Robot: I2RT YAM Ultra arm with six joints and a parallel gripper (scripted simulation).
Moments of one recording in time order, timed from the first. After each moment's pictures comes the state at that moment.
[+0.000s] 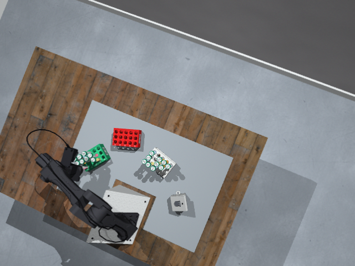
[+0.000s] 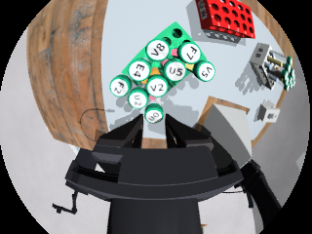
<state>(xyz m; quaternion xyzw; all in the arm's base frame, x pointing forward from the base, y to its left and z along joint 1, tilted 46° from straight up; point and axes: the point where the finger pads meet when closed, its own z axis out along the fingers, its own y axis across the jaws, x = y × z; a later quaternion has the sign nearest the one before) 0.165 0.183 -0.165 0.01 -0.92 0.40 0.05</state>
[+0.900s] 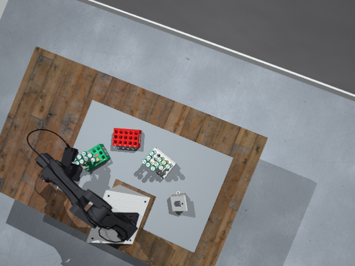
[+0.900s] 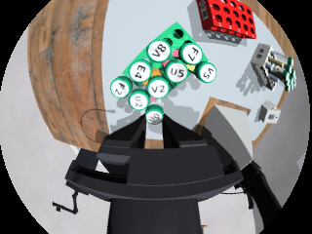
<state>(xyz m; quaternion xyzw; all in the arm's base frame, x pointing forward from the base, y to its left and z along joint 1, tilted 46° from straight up) 0.166 0.183 -0.167 0.00 -0.92 0.39 0.05</state>
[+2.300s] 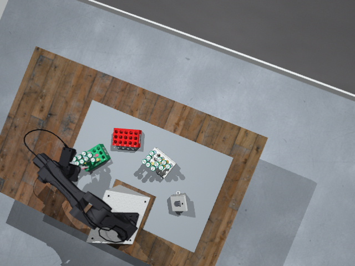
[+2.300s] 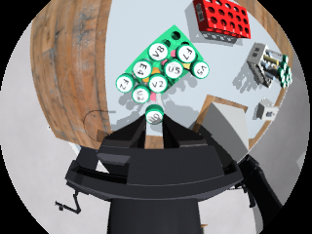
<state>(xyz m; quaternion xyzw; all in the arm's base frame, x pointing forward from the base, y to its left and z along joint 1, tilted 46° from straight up) 0.167 0.195 -0.156 0.00 -0.92 0.39 0.05</state>
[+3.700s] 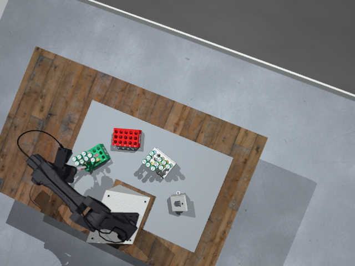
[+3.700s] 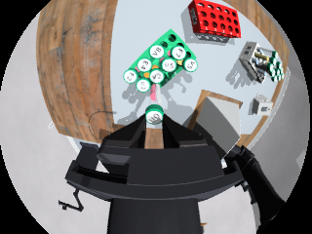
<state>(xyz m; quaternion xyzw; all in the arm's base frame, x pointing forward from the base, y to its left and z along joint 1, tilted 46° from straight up) 0.169 0.221 -0.130 0.00 -0.92 0.39 0.05</state>
